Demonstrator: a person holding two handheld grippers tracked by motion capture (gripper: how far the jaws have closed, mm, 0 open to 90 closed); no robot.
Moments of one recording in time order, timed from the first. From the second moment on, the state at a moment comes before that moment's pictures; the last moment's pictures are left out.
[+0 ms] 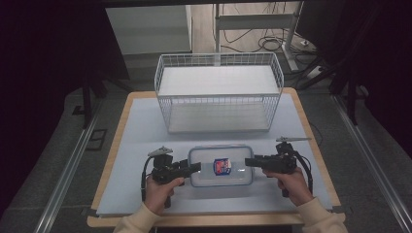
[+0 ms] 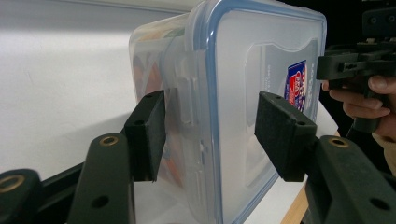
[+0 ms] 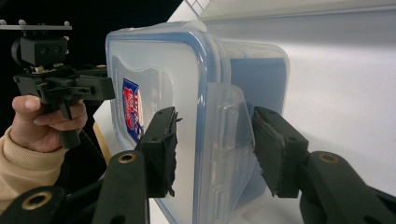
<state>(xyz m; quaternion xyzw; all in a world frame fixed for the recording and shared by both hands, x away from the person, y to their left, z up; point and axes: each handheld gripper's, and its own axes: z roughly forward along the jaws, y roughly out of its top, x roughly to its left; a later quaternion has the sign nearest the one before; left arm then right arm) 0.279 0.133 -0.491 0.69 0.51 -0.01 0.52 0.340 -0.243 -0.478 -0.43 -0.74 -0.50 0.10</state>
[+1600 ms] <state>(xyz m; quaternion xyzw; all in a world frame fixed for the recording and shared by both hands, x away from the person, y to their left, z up) 0.297 0.143 -0.433 0.68 0.48 0.03 0.55 0.354 -0.235 -0.423 -0.38 -0.74 -0.55 0.04</state>
